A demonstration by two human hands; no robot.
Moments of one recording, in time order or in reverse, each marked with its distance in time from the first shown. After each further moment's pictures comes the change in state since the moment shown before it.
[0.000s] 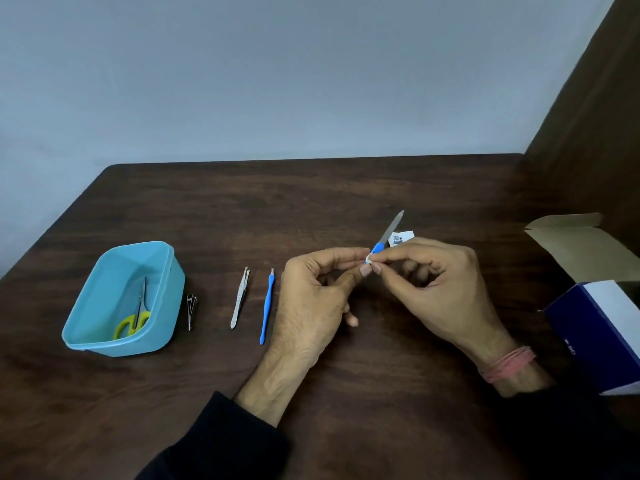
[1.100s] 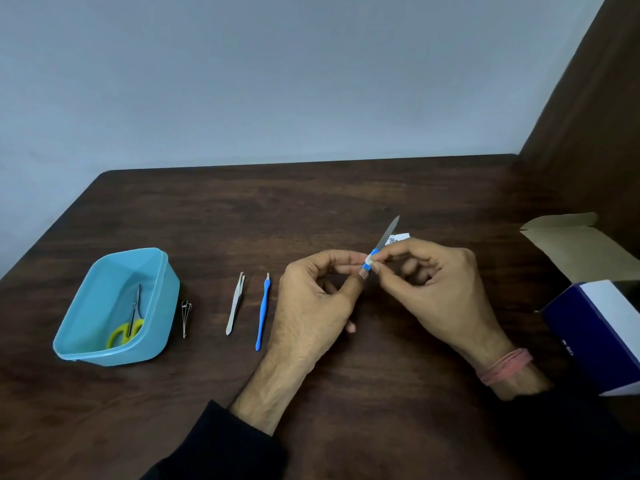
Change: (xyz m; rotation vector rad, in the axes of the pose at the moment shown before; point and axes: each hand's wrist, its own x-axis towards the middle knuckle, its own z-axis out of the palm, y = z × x) left_hand 0.000 0.002 0.003 0.126 0.009 0.003; right_hand 0.000 -0.005 -0.001 0.036 0.027 0.117
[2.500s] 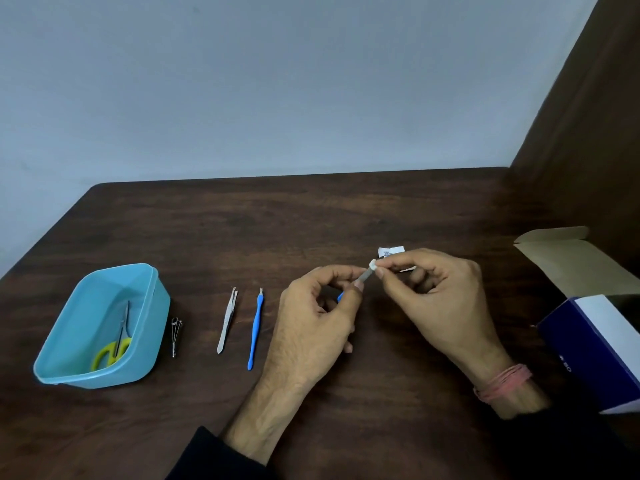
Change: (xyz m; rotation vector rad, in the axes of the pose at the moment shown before) left_hand 0.000 -0.004 0.002 0.008 -0.036 0.047; right_hand 0.004 0.006 -0.001 -0.037 0.112 0.059
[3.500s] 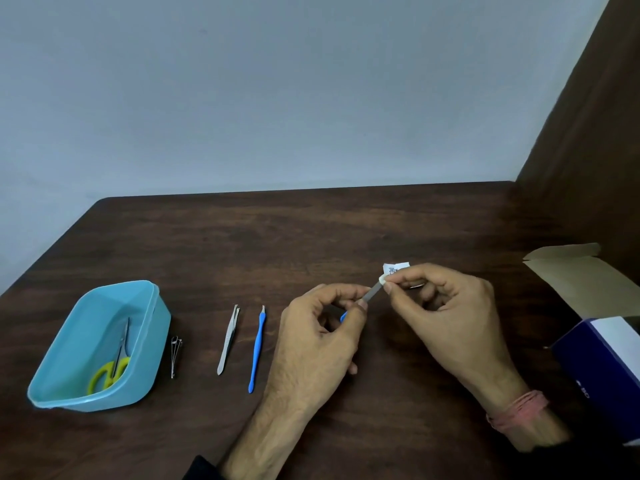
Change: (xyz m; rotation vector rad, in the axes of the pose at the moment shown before) left_hand 0.000 0.001 -0.002 0.016 -0.010 -0.017; right_hand 0.000 -0.001 0.000 0.024 0.038 0.089
